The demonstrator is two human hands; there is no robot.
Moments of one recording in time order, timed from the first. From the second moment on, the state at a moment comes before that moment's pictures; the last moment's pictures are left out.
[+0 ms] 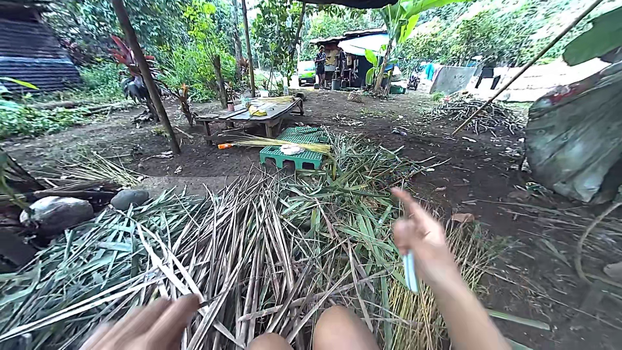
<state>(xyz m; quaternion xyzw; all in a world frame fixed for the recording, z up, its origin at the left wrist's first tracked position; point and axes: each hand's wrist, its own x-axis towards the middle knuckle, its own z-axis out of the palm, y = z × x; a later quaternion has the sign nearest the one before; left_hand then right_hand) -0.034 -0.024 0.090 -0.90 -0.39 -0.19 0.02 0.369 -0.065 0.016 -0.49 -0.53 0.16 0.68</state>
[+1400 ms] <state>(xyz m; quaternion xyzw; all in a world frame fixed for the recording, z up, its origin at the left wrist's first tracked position) 0.040 -0.017 0.045 -0.85 -0.21 -0.29 -0.39 0.286 -0.046 0.037 -0.11 -0.60 0.52 0.60</state>
